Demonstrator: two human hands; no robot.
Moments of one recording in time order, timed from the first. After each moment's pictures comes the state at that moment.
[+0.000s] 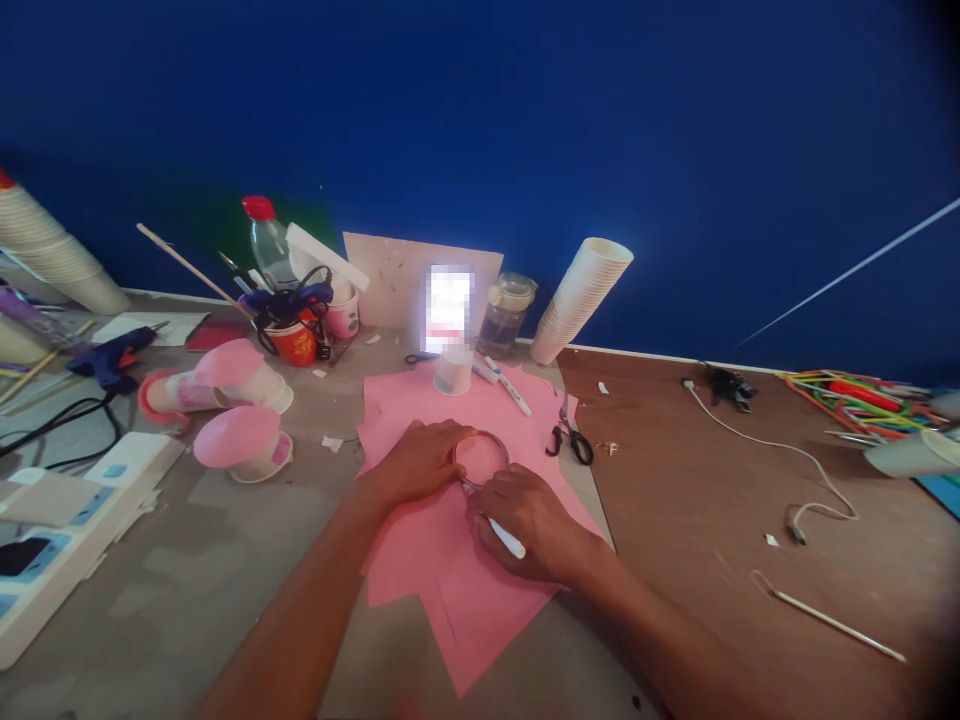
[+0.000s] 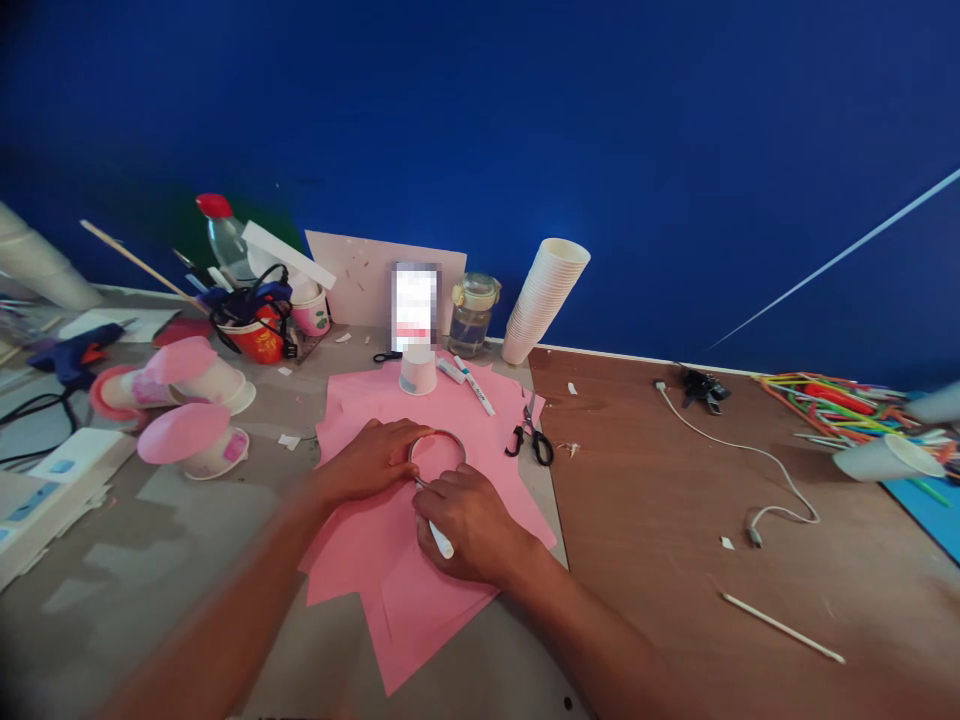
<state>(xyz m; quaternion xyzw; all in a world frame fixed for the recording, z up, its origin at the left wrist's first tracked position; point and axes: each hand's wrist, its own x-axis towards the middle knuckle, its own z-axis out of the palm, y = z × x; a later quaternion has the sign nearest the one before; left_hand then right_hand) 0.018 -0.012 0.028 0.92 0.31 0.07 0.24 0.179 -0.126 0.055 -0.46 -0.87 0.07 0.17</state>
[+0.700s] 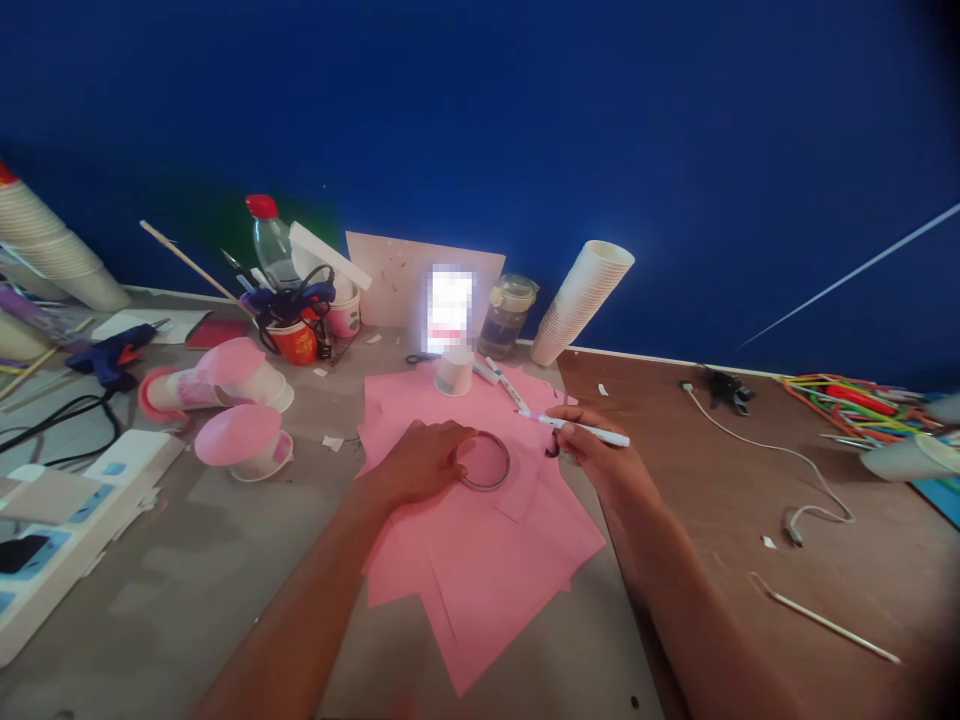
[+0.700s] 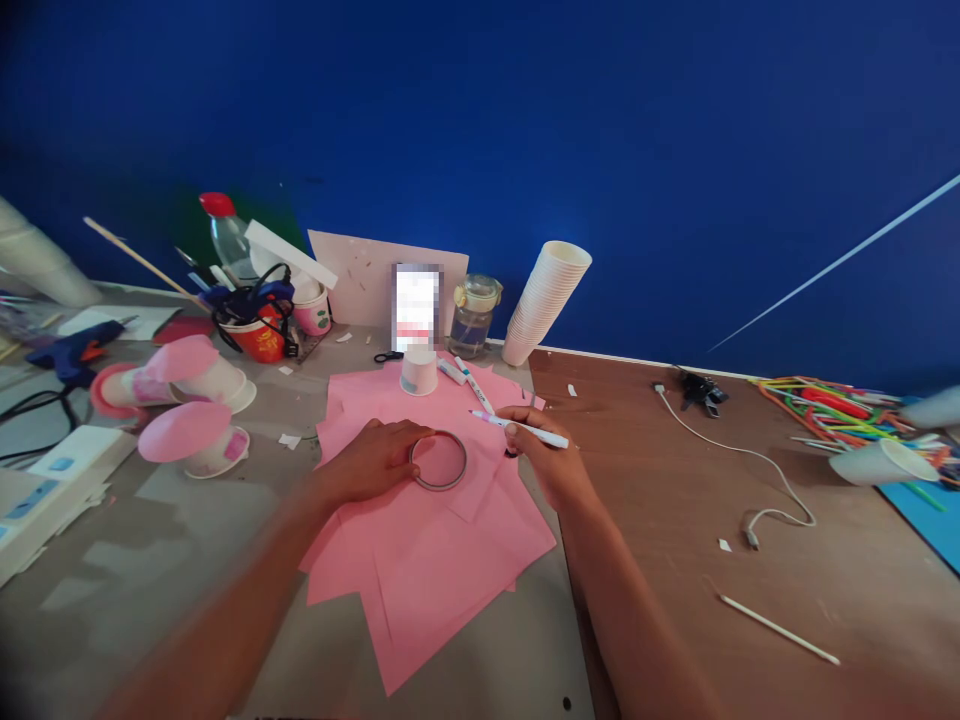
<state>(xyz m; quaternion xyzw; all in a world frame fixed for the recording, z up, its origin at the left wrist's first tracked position) 0.016 -0.013 0.029 0.92 0.30 0.06 0.24 0.260 -0.102 0.050 -0.60 -0.47 0.39 0.51</state>
